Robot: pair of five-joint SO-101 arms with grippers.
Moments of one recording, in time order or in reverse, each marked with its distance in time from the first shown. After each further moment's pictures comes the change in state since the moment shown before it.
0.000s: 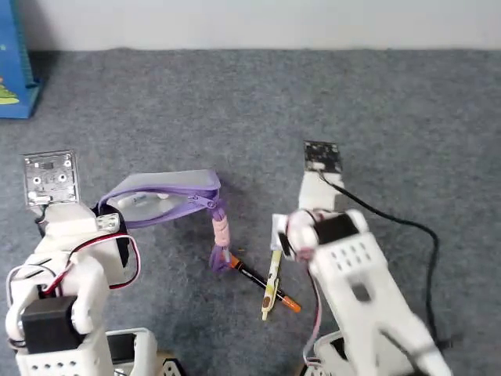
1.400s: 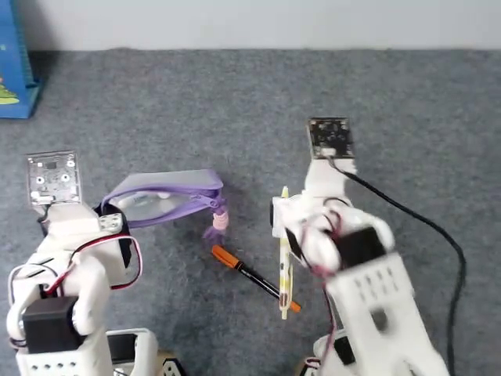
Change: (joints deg) left arm 2.7 0.0 0.0 0.0 0.0; right arm -1.4 -20.6 -7.9 6.1 6.9
